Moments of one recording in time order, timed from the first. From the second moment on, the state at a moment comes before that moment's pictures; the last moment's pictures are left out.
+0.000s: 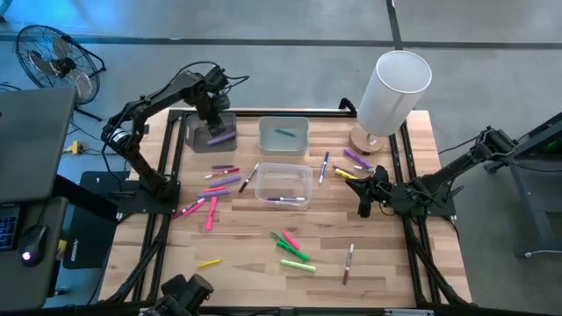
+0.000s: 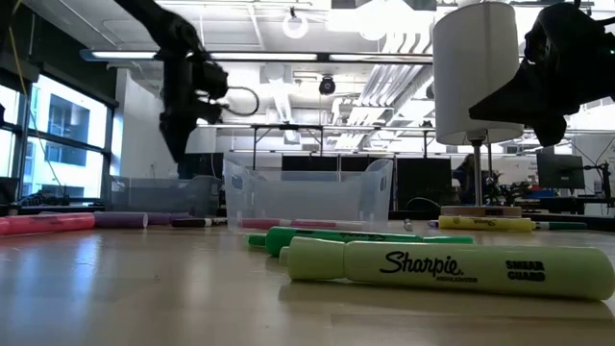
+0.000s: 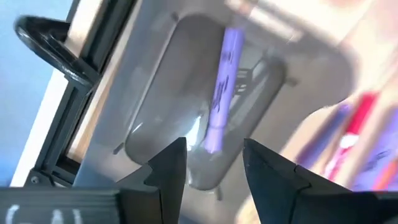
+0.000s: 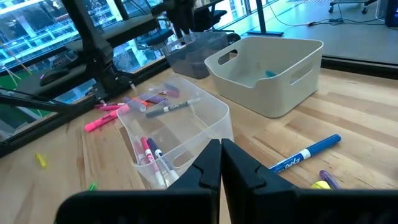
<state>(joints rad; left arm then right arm) 0.93 1.63 1.37 -1.16 0.00 0.37 0.50 0.72 0.15 0.21 0.93 0.67</state>
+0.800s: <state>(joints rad) 0.21 1.56 1.50 -1.10 0.07 -0.28 0.50 0.72 0.15 0.21 0.80 0.67</state>
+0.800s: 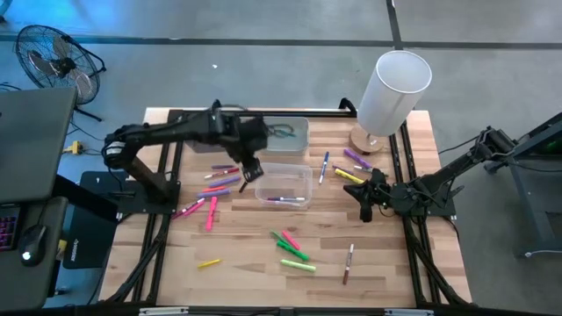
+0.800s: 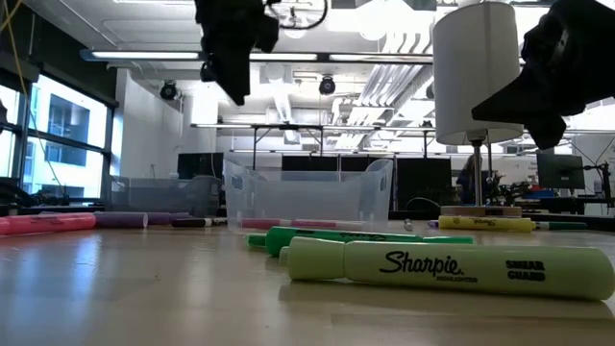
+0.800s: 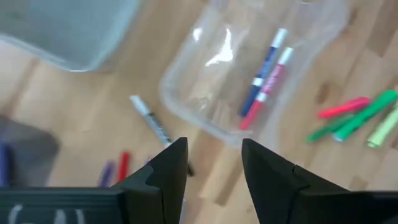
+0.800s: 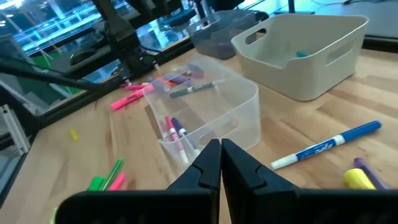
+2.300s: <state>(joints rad) 0.17 0.90 0.72 -0.70 0.08 -0.17 -0.08 1.57 1.26 -1.00 0.56 1.13</state>
